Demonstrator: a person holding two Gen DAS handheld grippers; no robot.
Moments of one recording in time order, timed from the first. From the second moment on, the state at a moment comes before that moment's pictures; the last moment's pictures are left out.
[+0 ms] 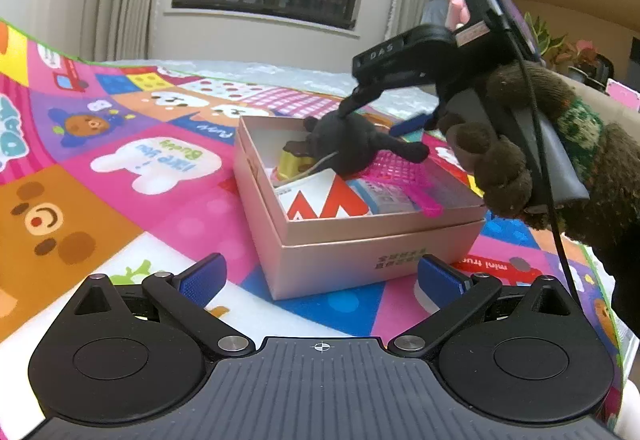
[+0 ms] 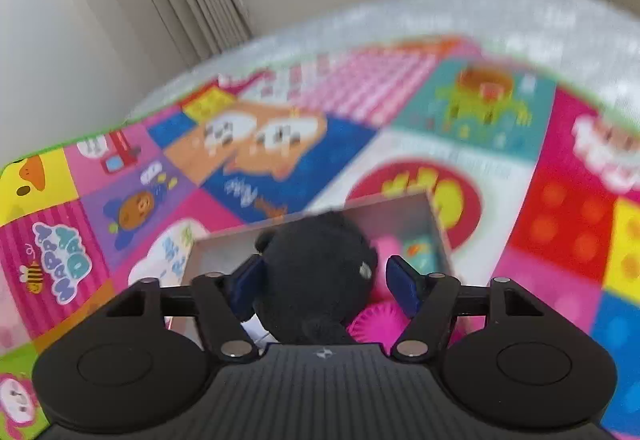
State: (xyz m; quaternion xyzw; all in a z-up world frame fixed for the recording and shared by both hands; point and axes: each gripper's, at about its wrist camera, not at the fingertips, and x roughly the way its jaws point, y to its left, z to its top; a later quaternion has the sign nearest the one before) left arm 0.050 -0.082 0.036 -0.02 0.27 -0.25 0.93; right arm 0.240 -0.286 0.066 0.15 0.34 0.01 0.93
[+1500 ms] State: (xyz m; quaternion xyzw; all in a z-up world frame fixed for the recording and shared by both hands) left arm 0.019 -0.124 0.048 0.08 0.27 -0.19 0.94; right arm 0.177 -0.293 0.036 0.16 0.37 0.12 0.91
